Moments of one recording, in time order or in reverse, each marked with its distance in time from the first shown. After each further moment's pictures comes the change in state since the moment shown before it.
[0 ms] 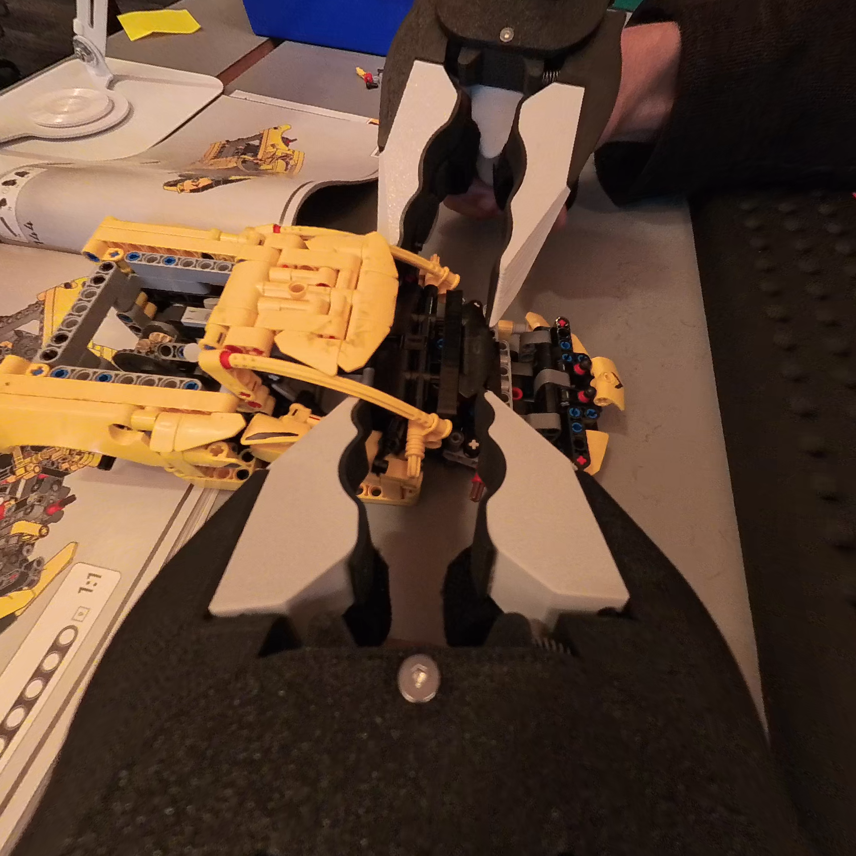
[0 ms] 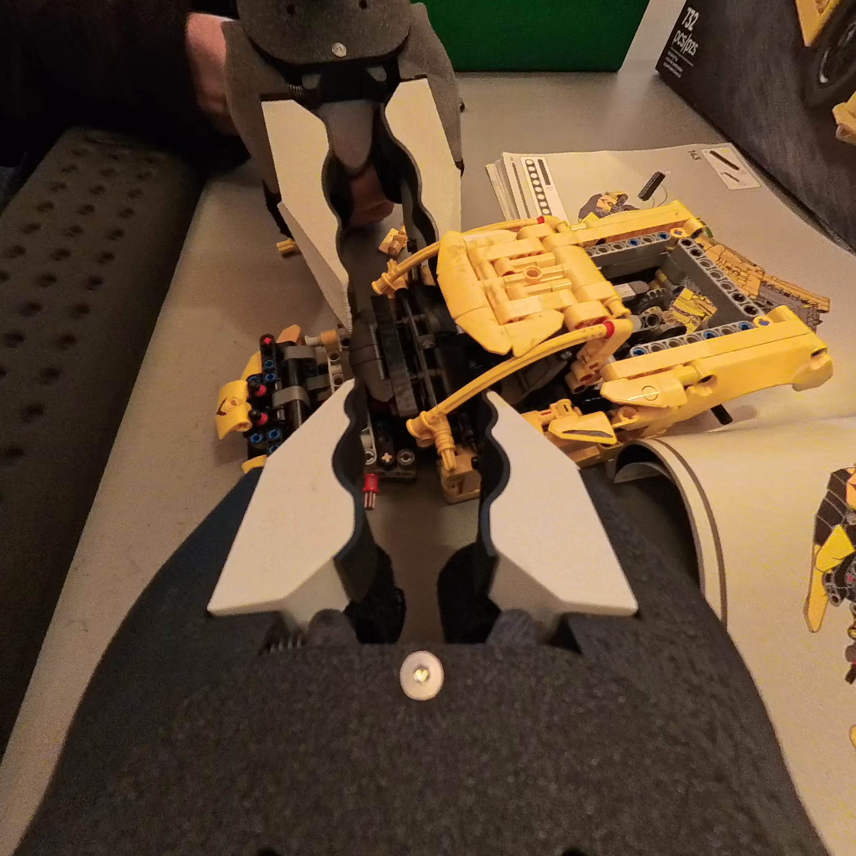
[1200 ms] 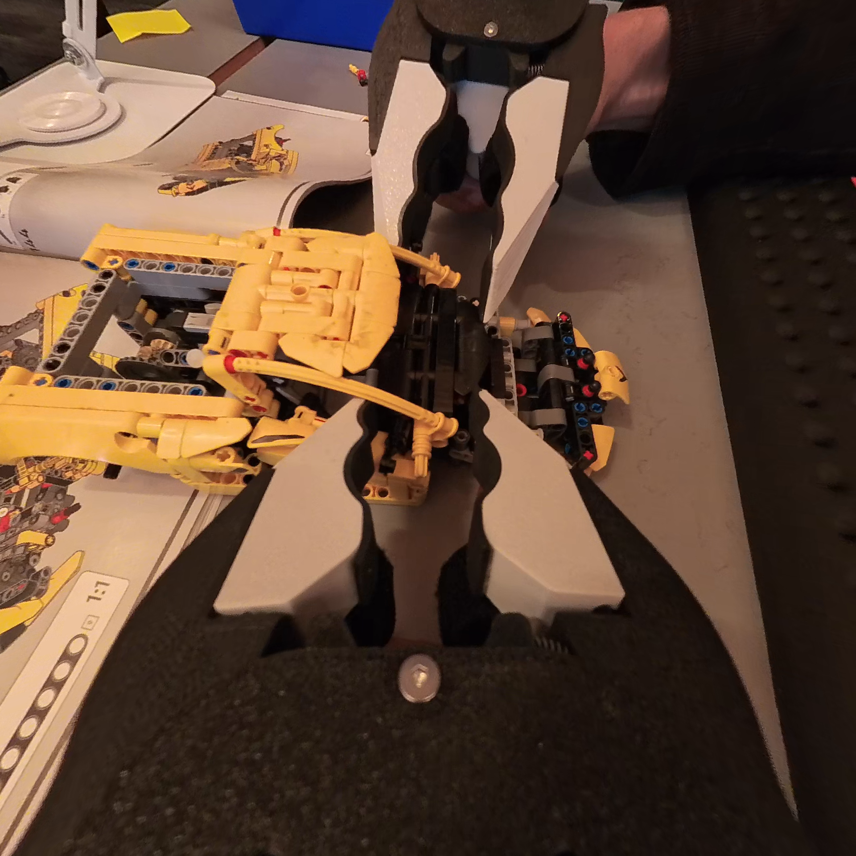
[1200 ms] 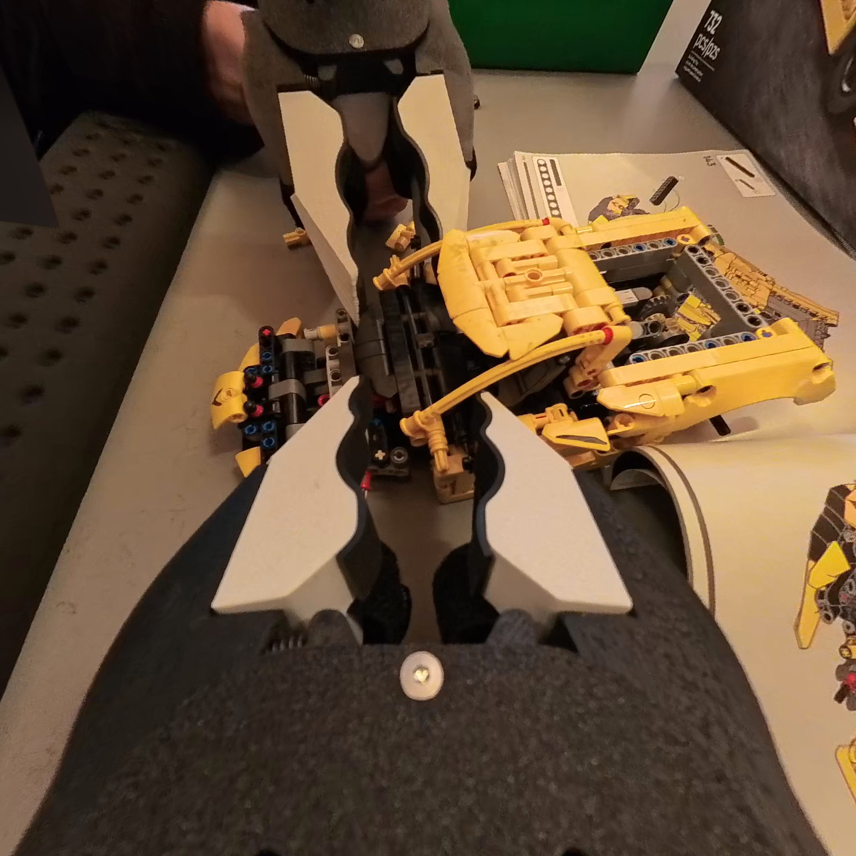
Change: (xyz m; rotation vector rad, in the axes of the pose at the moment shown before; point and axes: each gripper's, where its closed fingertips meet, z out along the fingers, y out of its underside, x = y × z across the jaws) left arm -0.001 0.001 0.000 -0.007 0.012 0.020; right arm 0.001 0.001 0.001 -0.004 -0.034 -0.031
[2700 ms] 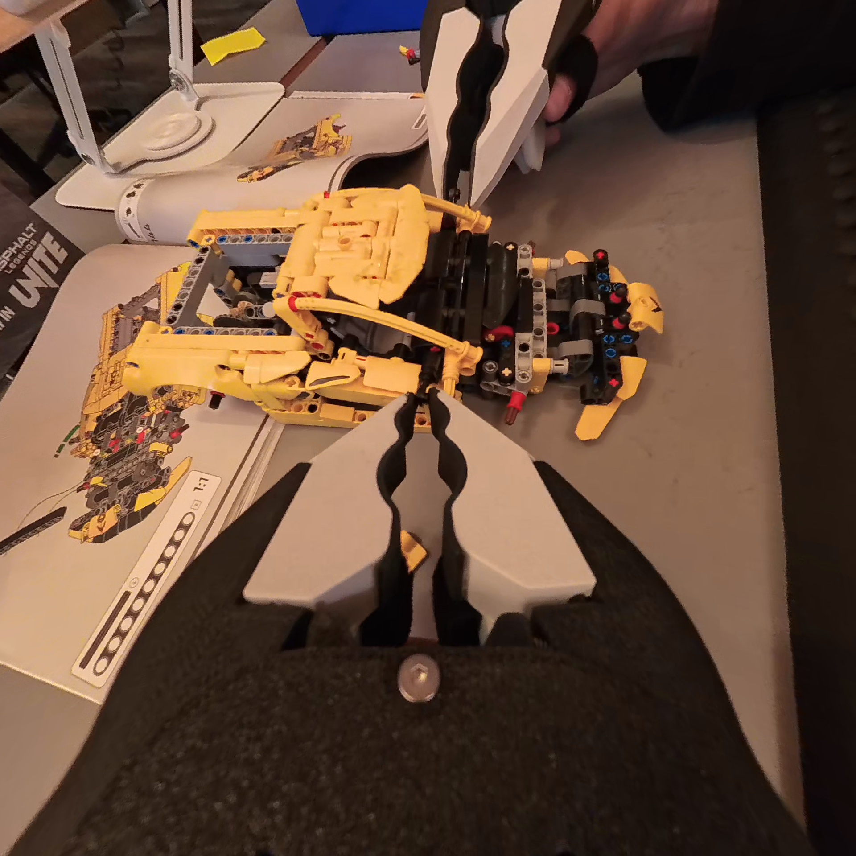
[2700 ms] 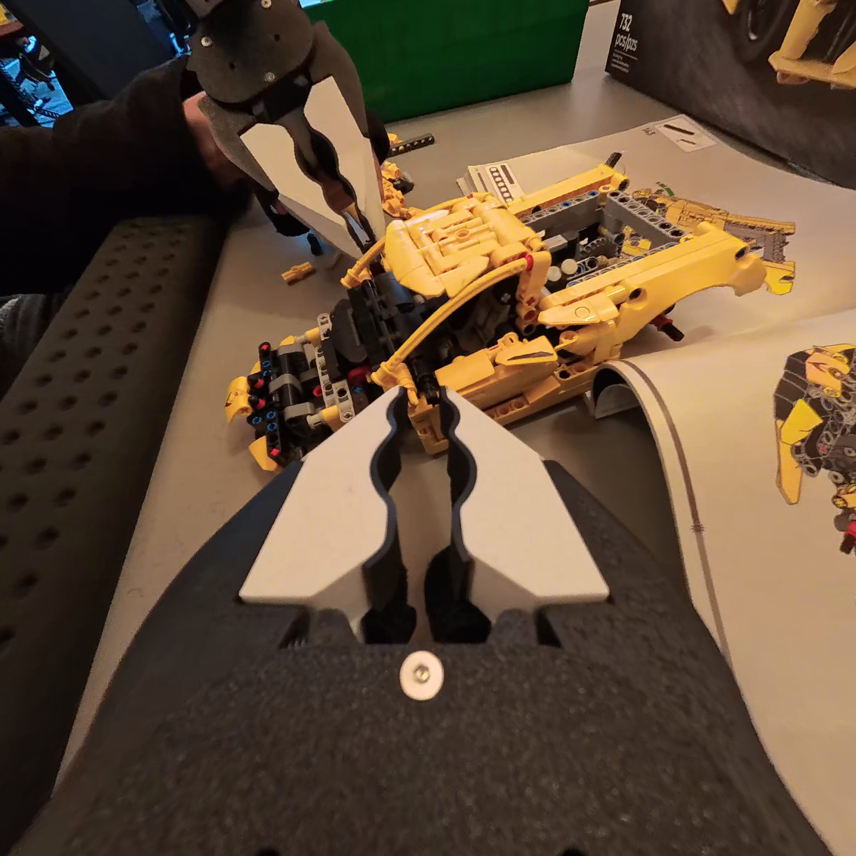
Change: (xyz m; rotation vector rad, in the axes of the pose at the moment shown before) left arm -0.007 0.016 -0.038 -0.030 -0.156 0.104; right arm 0.008 0.008 -0.029 0.102 0.019 0.198
